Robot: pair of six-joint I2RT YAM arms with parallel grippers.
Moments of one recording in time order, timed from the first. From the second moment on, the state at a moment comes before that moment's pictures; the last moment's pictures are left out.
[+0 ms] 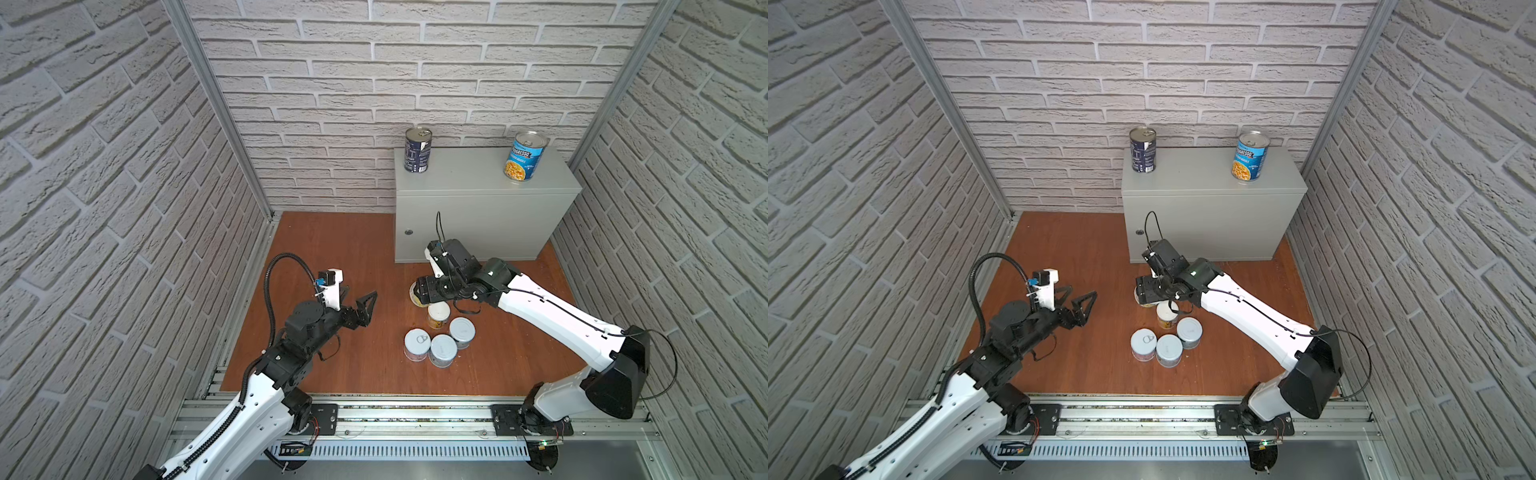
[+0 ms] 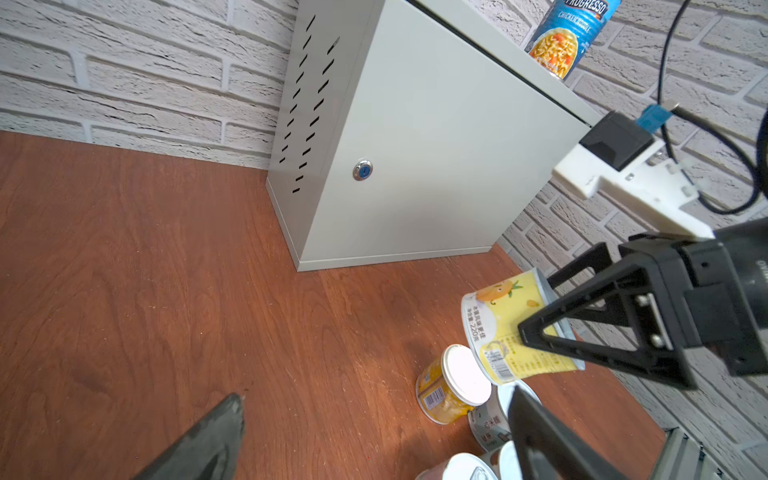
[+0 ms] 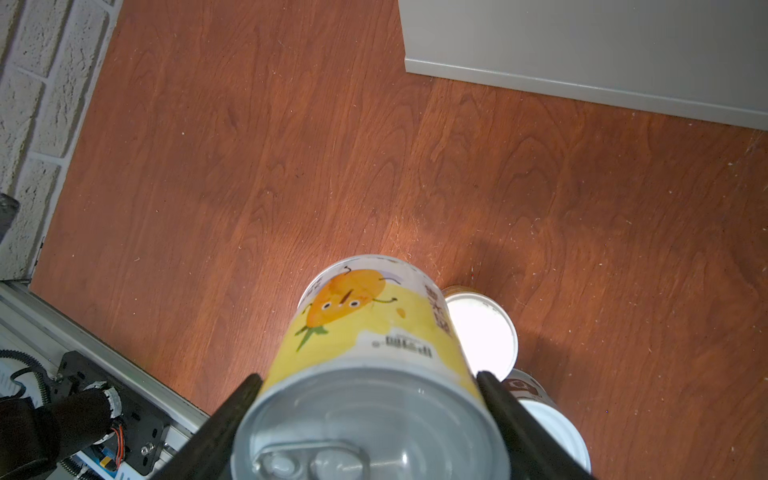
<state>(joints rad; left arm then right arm) -0.56 0.62 0.45 -0.03 0.06 -0.41 0.71 1.48 1.39 -0.89 0.05 0.51</state>
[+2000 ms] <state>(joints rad) -0.78 1.32 0.67 0.41 0.50 -0.01 0.53 1.39 1.25 -0.88 -0.44 0.38</state>
